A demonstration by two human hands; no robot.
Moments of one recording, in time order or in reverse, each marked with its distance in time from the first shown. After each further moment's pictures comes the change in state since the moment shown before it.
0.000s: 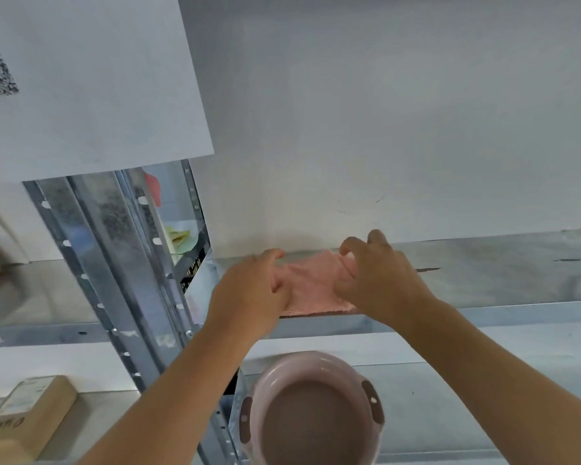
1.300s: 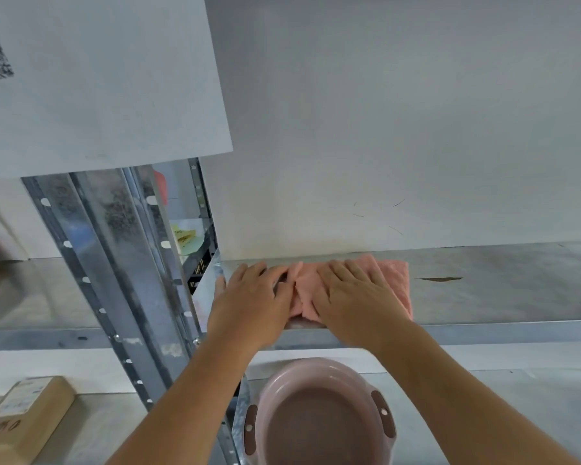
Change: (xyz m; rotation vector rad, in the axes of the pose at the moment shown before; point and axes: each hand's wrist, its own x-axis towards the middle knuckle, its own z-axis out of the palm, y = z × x) left_hand 0.020 -0.033 0.025 0.080 -0.075 -0.033; right_hand 0.017 -0.017 0.061 -0.230 -0.289 -0.171
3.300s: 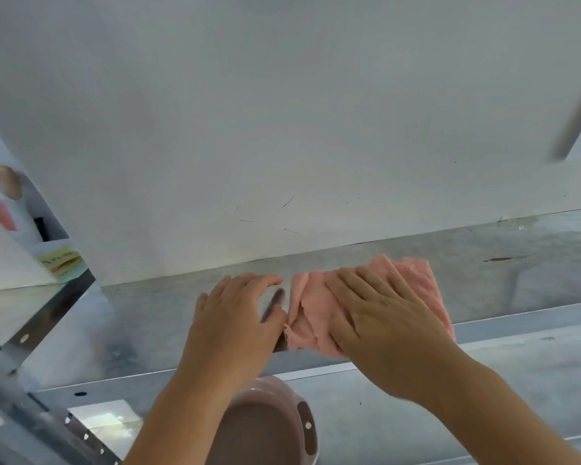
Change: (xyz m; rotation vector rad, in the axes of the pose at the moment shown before) left_hand 0.003 0.142 0.049 -0.069 0.016 0.097; right_hand -0.086 0.161 -0.017 -0.049 -0.023 -0.082
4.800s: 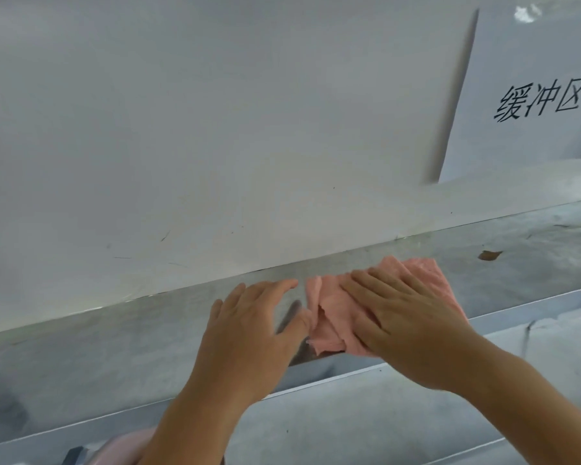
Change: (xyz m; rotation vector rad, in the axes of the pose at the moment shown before) left_hand 0.024 0.163 0.058 -0.059 -0.127 0.089; right_hand -0.066 0.177 -0.006 0.009 0.009 0.112
